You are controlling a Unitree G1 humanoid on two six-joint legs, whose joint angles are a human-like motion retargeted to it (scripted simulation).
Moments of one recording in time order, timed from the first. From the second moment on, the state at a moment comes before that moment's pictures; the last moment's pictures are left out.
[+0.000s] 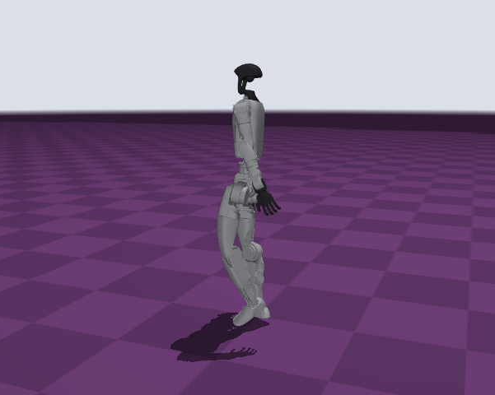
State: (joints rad) left arm 0.20 0.10 0.12 1.70 0.20 0.09 -0.21; right arm -0.05 -0.17 0.16 1.50 -0.31 0.04 -0.03; waist 0.00 -0.09 0.05; left_leg 0.02 0.08 0.85 0.55 -0.03 -0.19; right_leg 0.13 -0.16 -0.50 0.08 -0.02 0.14
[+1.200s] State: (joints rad) left arm -0.12 0.13 0.03 1.53 0.18 0.04 -0.28; right arm 0.05 -0.17 -0.02 1.32 -0.25 0.00 0.07; waist -0.05 -0.04 -0.05; left_leg 0.07 -0.12 0.68 -0.01 -0.47 -0.02; right_leg 0.02 -0.10 -0.29 0.13 -0.01 0.23
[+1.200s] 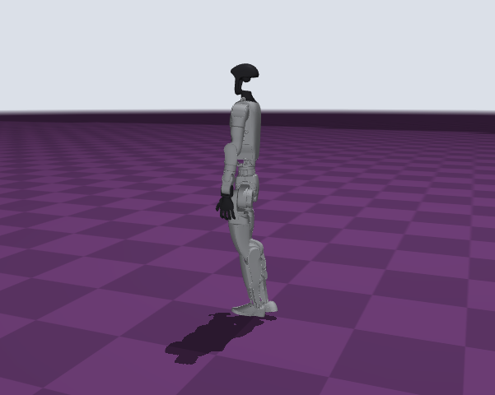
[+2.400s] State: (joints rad) left arm 0.15 0.16 0.14 1.41 0.27 0.01 -0.24; right arm 0.07 -0.23 0.06 1.47 -0.40 -0.06 0.11; waist 0.03 -0.01 -0.04; left_leg 0.04 -0.05 0.61 0.01 -0.42 0.00; right_leg 0.06 -0.11 -0.51 -0.01 0.03 0.16
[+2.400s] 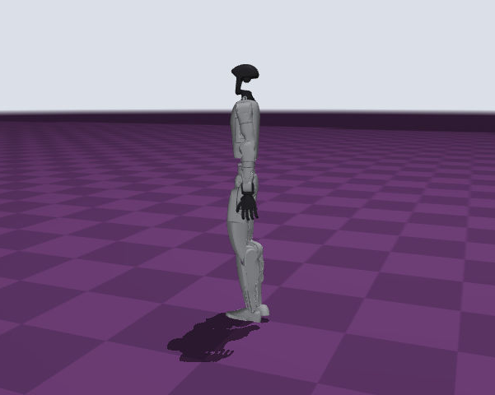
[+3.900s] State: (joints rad) left arm 0.09 0.14 0.22 1.44 0.26 0.05 -0.24; right arm 0.10 -0.19 0.04 1.44 -0.38 -0.05 0.15; waist -0.09 -0.02 0.01; left_leg -0.05 -0.02 0.60 0.01 -0.28 -0.18; right_leg -0.08 0.02 -0.30 0.05 -0.08 0.07
